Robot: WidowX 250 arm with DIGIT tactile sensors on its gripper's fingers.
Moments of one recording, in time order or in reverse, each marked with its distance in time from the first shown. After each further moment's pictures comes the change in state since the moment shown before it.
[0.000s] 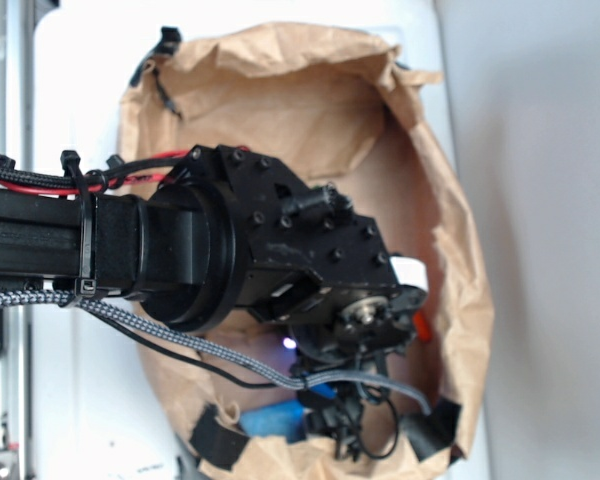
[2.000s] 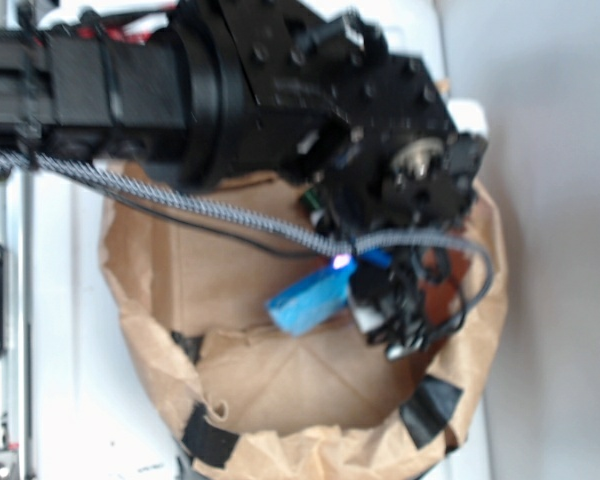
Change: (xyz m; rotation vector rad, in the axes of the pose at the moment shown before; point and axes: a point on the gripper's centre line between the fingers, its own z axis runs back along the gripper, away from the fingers) arm 0.037 0.044 0.075 0.092 -0.151 0.119
